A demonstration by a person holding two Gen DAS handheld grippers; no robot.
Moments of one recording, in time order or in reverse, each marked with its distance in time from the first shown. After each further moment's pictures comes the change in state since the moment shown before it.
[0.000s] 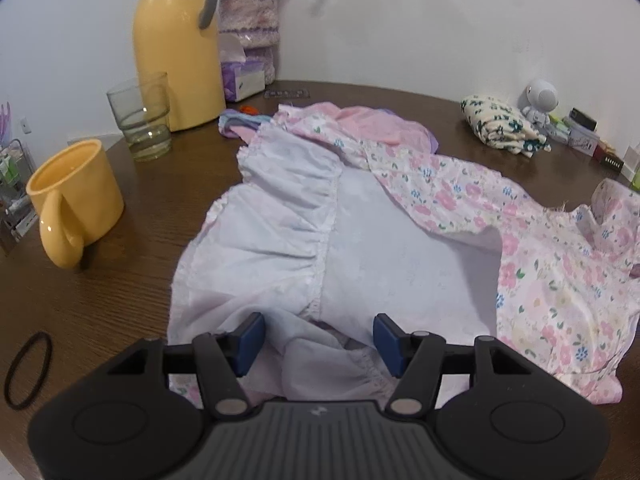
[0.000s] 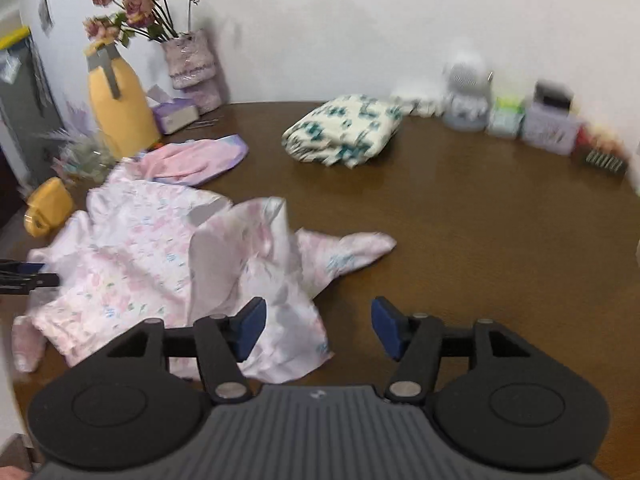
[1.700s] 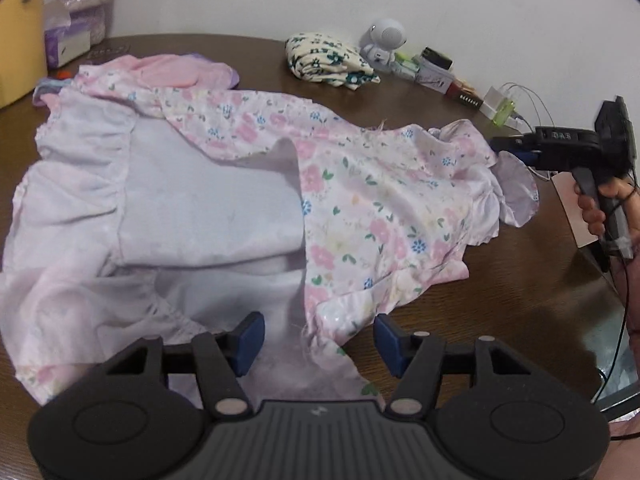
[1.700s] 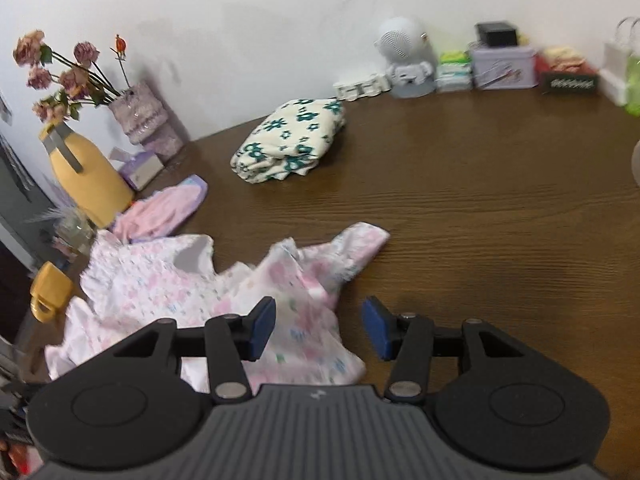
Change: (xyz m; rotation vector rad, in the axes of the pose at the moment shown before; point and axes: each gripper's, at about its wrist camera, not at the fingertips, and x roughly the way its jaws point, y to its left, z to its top) left arm -0.001 -0.105 -0.030 0.129 0.159 -0.420; right arm 0.011 -0.056 0.017 0.260 -0.015 0.022
